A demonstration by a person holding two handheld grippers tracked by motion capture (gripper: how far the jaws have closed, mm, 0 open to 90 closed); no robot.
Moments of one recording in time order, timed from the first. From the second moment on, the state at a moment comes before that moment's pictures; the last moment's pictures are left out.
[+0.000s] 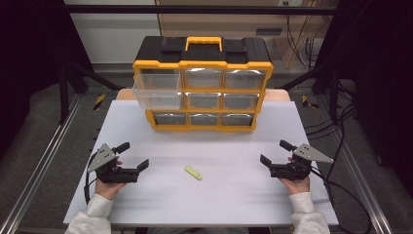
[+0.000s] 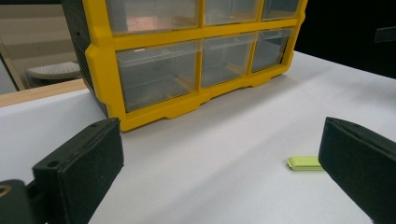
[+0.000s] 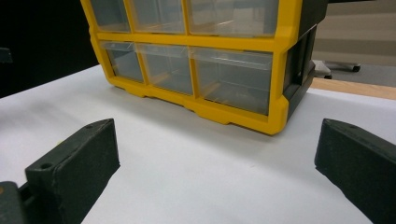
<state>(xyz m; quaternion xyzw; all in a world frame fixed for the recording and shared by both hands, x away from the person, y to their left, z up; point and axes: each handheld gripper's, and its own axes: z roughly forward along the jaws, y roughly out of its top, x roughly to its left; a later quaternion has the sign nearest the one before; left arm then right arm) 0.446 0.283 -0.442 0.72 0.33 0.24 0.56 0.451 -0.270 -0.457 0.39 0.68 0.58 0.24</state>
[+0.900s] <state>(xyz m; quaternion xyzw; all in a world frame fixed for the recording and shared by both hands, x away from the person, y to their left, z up) 0.448 0.281 -0.445 0.73 0.33 0.24 0.55 0.452 -0.202 -0.441 0.35 0.75 0.52 0.22</state>
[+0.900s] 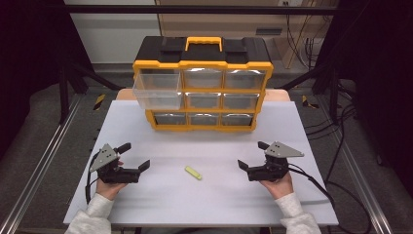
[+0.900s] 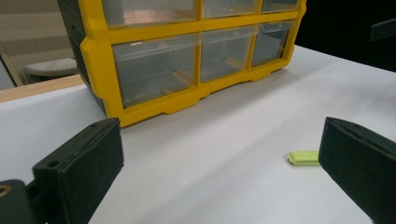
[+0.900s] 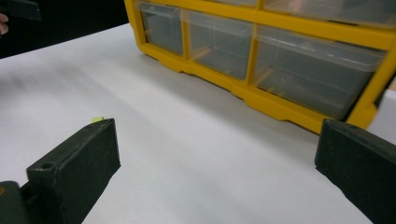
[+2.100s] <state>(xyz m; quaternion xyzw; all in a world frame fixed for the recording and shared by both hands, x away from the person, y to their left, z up) 0.449 0.281 -0.446 0.73 0.34 0.24 0.55 0.463 -0.105 -0.431 0.30 0.80 0.49 0.17</state>
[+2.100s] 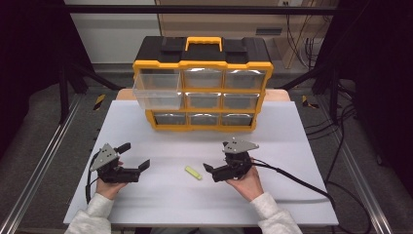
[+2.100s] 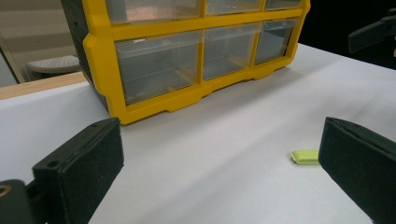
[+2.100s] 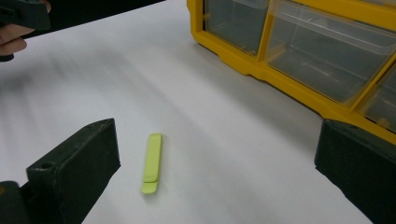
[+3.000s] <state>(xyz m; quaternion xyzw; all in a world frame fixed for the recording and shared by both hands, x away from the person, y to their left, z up) 0.450 0.281 -0.446 0.73 0.34 0.24 0.55 0.484 -0.042 -0.456 0.28 0.85 0.43 0.15</state>
